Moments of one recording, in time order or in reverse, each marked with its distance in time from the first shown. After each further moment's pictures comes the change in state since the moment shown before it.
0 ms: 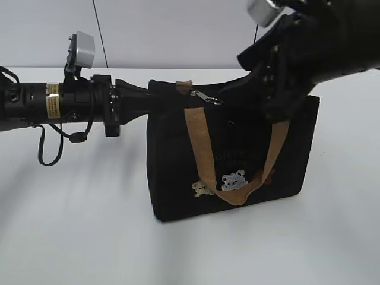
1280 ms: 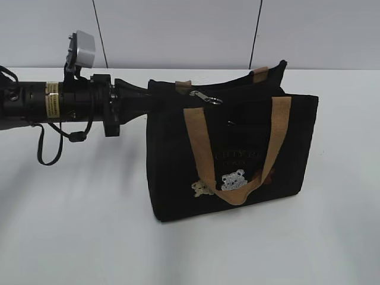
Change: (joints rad) left arm 0.001 -0.014 0.001 0.011 0.020 0.000; right arm -0.462 -1.192 0.453 -0.443 0.579 0.879
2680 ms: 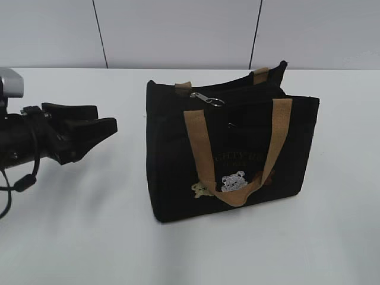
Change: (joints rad) left arm 0.061 -0.264 0.568 -0.542 0.013 0.259; right arm 0.000 -0.047 0.021 -0.023 0.003 0.143
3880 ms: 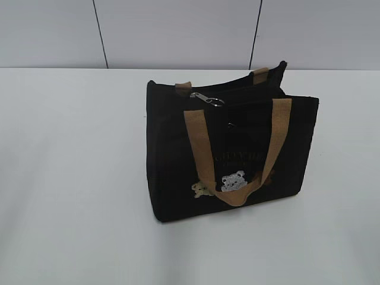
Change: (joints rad) left arm 0.118 -1.431 -0.196 -1.017 1.742 0.685; right arm 0.000 -0.096 0.000 -0.084 0.018 0.013
